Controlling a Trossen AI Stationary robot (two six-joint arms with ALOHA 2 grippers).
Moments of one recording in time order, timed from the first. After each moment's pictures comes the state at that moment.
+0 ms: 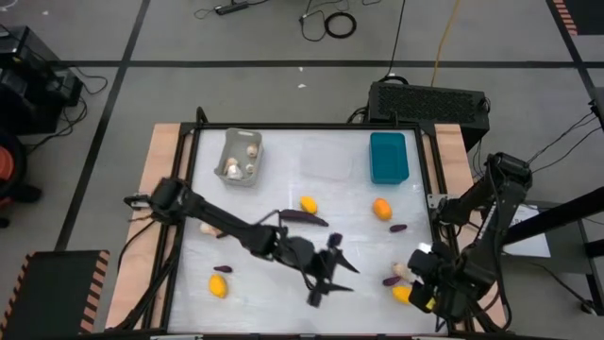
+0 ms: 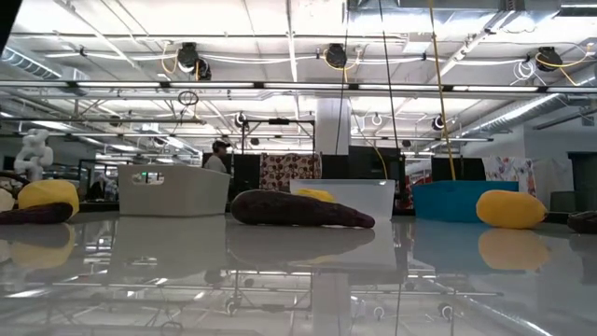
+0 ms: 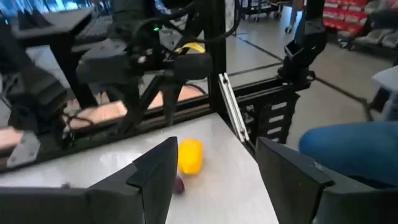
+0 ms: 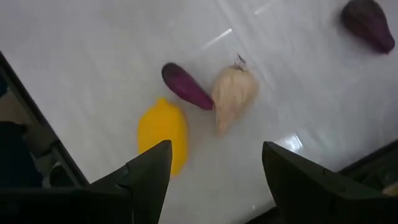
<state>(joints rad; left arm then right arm) -0.38 2.02 1.53 0.29 -0.01 0.10 1.11 1.42 1.07 -1.15 0.23 1.72</state>
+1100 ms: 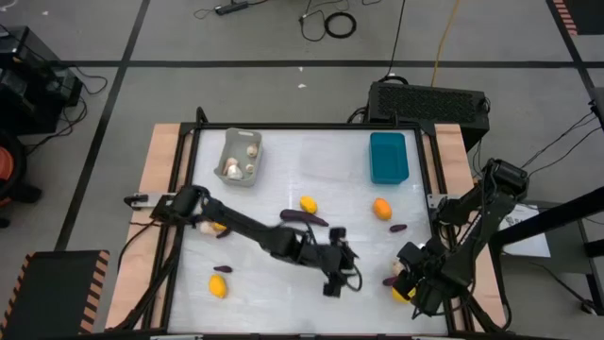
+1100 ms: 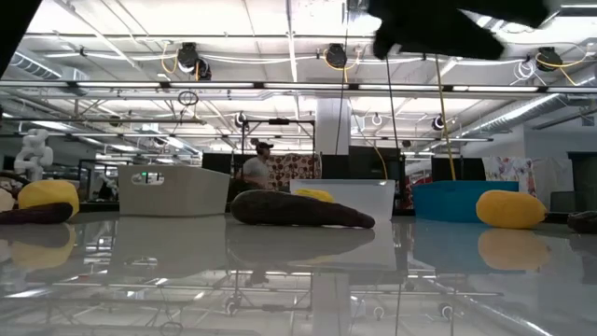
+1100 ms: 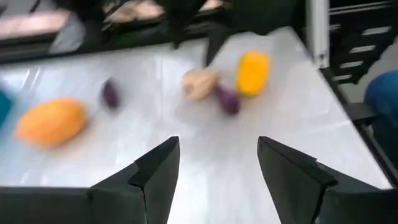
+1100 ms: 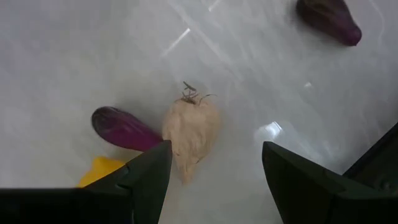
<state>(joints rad) -0.34 2.16 1.76 -0.18 -0.19 -0.07 1.00 1.51 0.97 -1.11 0.20 1.81</state>
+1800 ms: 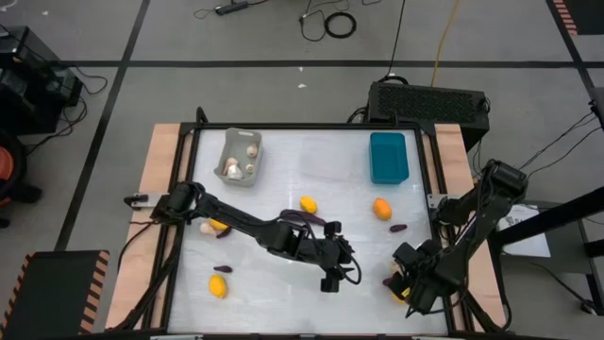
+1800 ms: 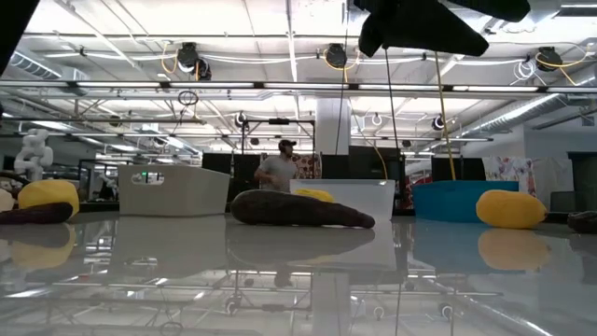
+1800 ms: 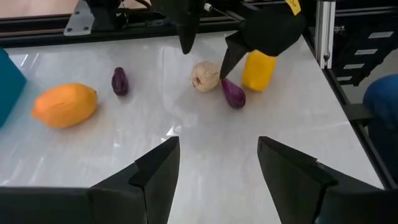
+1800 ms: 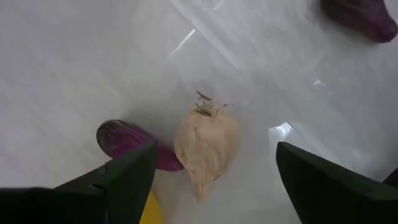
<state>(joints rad) -0.33 2.13 1.76 -0.24 -0.19 -0.12 0.97 1.54 0.93 -1.01 0.21 1.82</state>
